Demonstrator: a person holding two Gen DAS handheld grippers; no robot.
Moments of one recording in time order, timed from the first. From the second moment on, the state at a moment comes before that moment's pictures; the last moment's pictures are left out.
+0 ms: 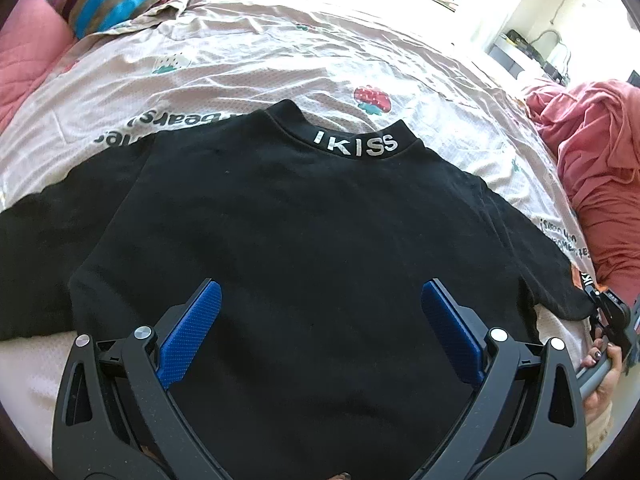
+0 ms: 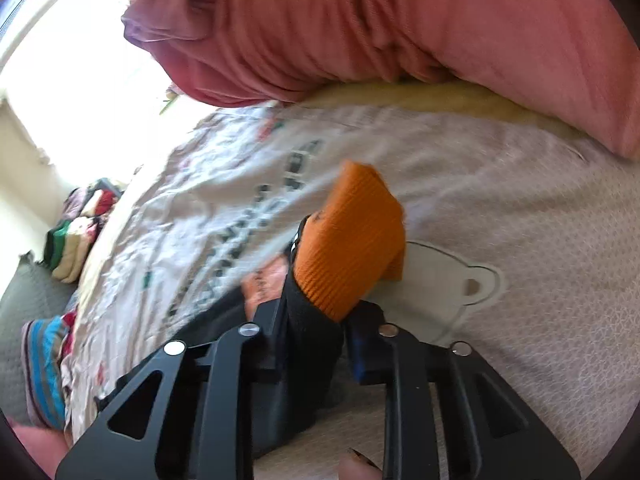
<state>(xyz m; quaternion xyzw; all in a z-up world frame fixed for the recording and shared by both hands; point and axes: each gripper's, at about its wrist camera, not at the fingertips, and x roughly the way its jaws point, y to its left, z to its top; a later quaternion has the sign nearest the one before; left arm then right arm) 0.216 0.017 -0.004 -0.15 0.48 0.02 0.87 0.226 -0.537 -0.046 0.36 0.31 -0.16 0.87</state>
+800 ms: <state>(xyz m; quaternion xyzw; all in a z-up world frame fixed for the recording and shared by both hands) 0.193 0.061 0.044 -0.23 0.42 0.02 0.88 0.243 -0.341 0.076 0.18 0.27 0.12 0.94</state>
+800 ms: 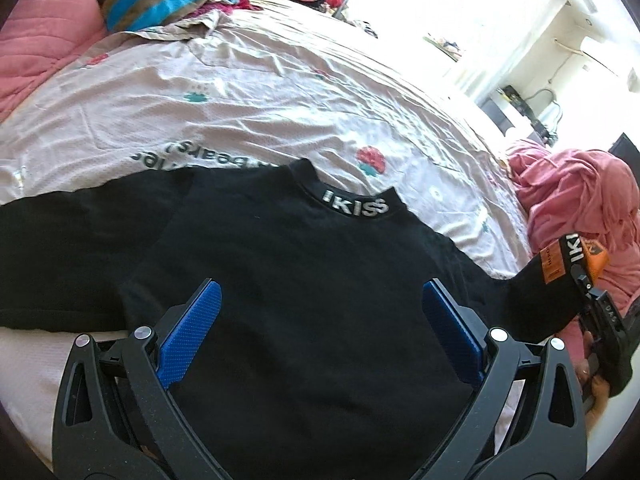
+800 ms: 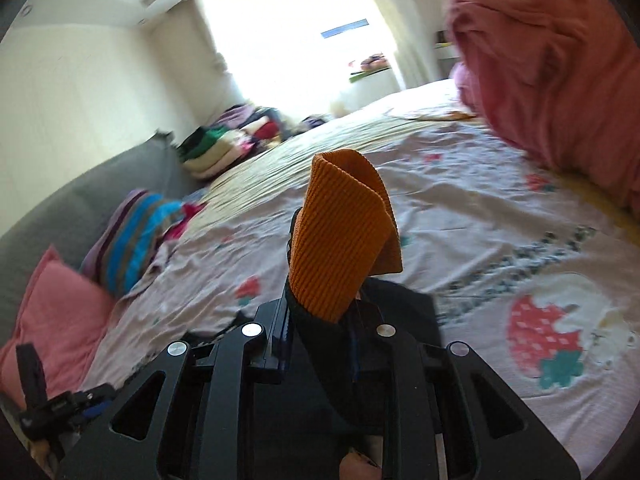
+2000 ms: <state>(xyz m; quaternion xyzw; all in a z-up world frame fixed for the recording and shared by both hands) 0.181 0.106 -0.004 -0.36 0.43 -0.02 0.83 0.221 -0.118 -0.005 -0.03 0.36 0.29 0.89</state>
